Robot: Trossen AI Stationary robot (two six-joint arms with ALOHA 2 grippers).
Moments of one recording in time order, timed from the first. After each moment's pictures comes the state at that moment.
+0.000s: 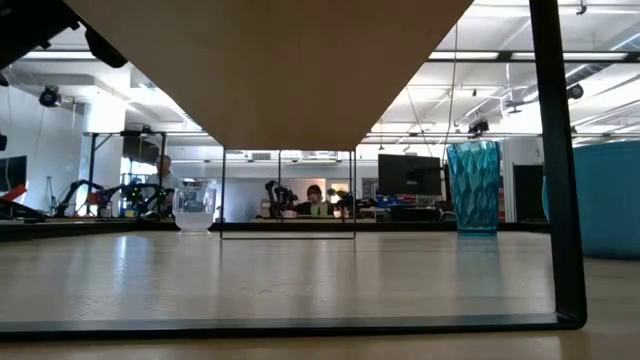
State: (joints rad) left arm -0.03 0.13 0.05 0.75 -0.09 -0.30; right arm -0.14 0.69 1.04 -0.48 0.00 0.04
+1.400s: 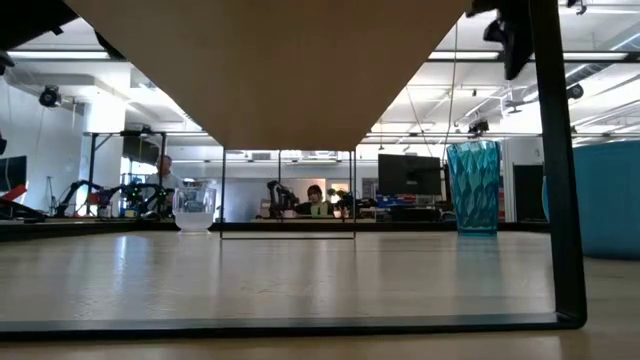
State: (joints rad) left arm -0.03 0.28 0.14 0.79 -0.20 -0.23; right arm -0.20 1.24 1.40 -1.56 0.24 -0.10
